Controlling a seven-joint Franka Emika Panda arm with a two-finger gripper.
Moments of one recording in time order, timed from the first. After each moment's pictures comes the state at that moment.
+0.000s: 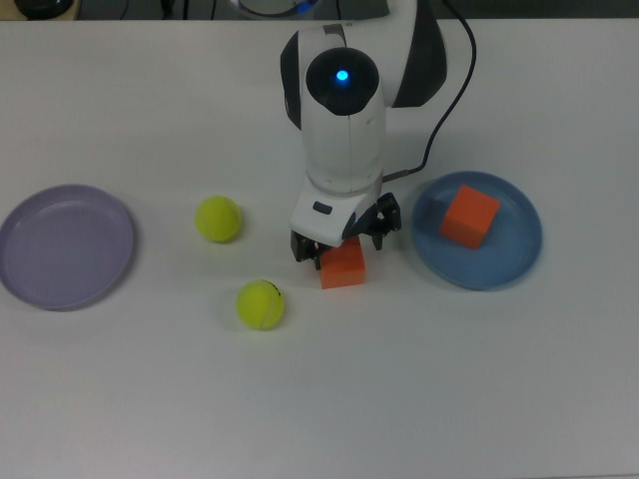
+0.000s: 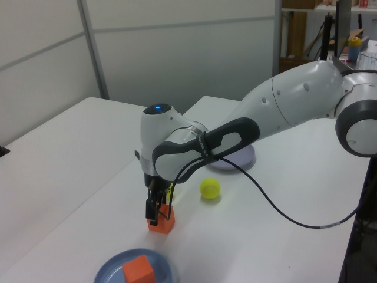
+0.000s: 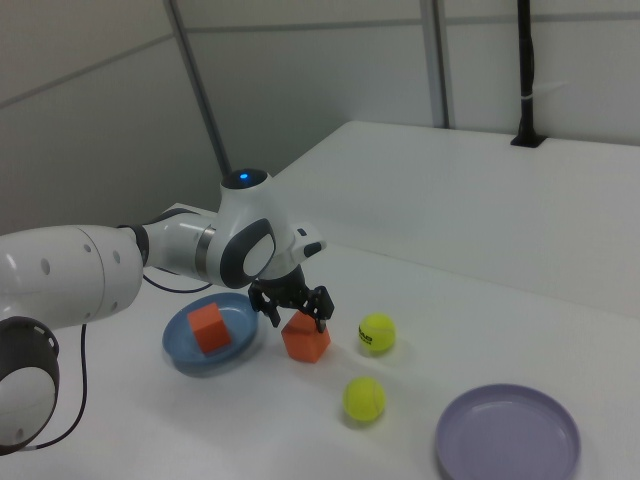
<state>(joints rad) 0.38 0.52 -0.01 -1.58 0.06 2.23 -0.18</state>
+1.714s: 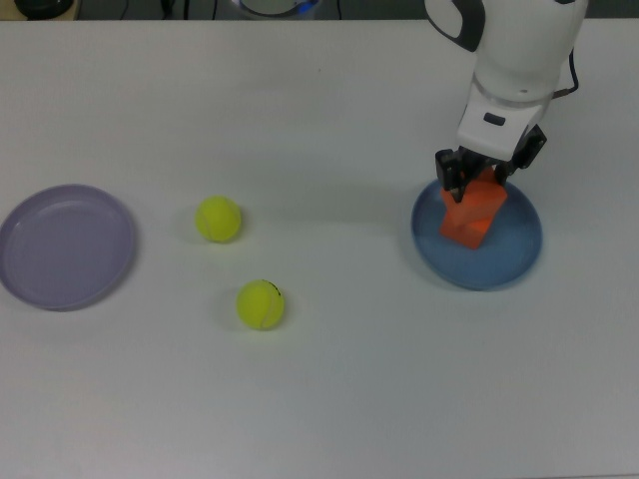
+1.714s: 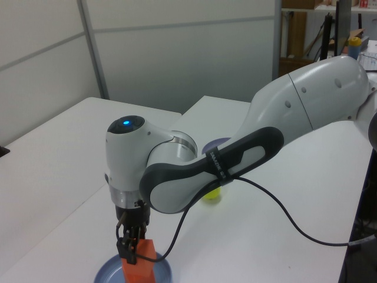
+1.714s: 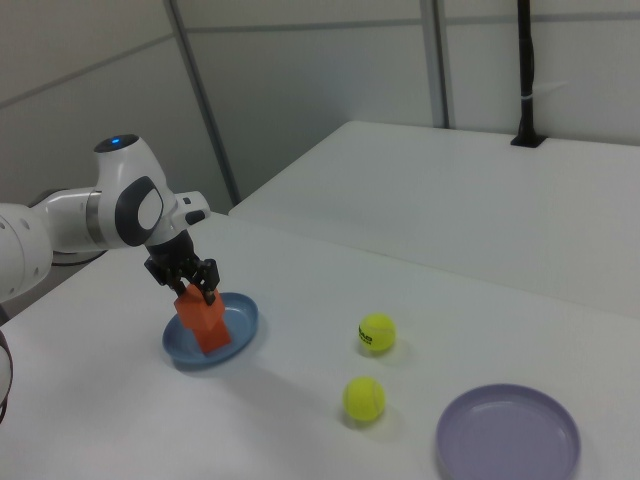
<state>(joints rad) 0.48 0.43 0.21 -1.56 -0.10 2.11 0.22</state>
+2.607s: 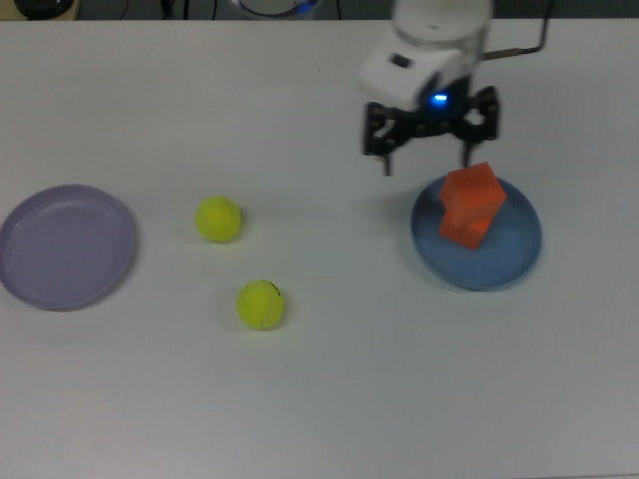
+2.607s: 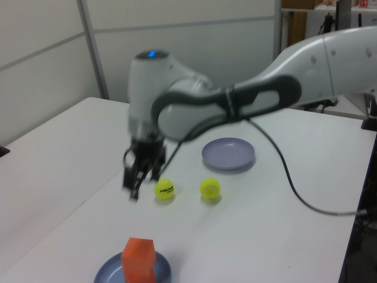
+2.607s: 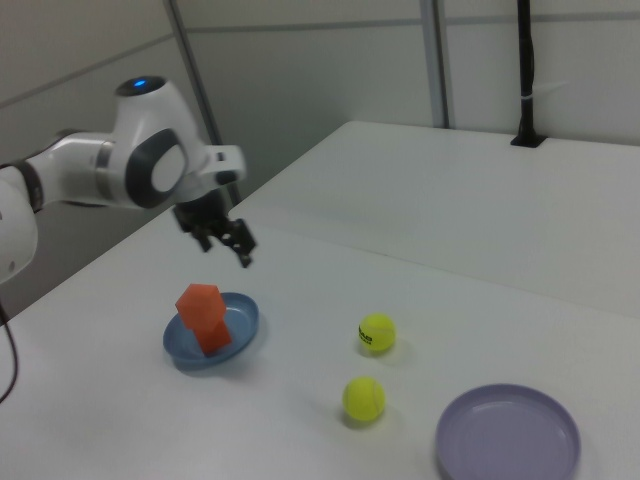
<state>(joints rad) 0.40 0.27 0.08 -1.54 0.04 2.01 0.23</state>
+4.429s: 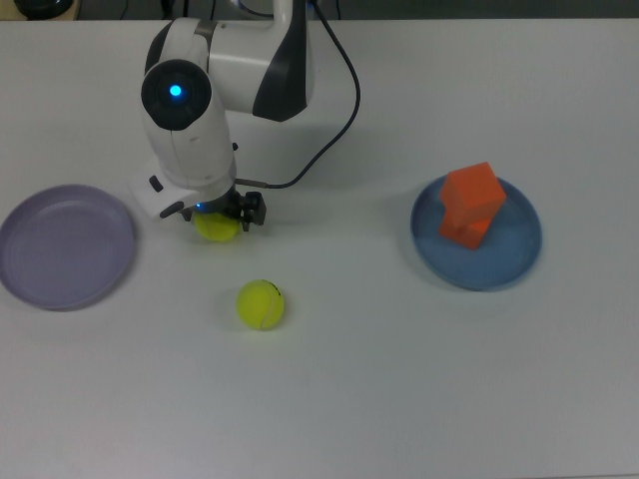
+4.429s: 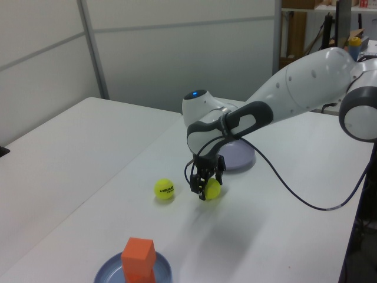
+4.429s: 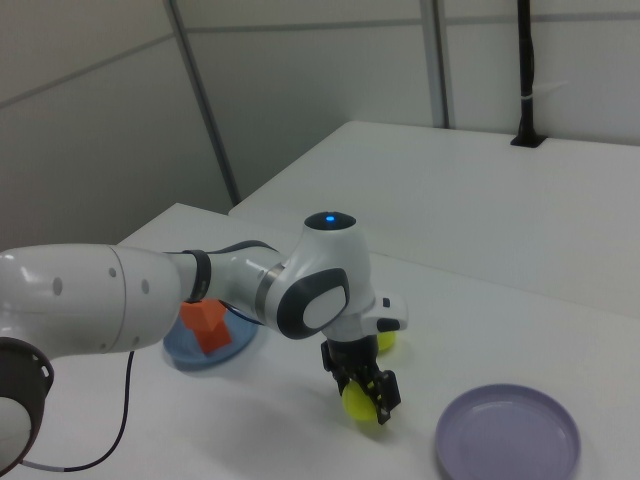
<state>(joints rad) 0.30 0.47 -0.21 -1.74 0.07 2.12 0.04</state>
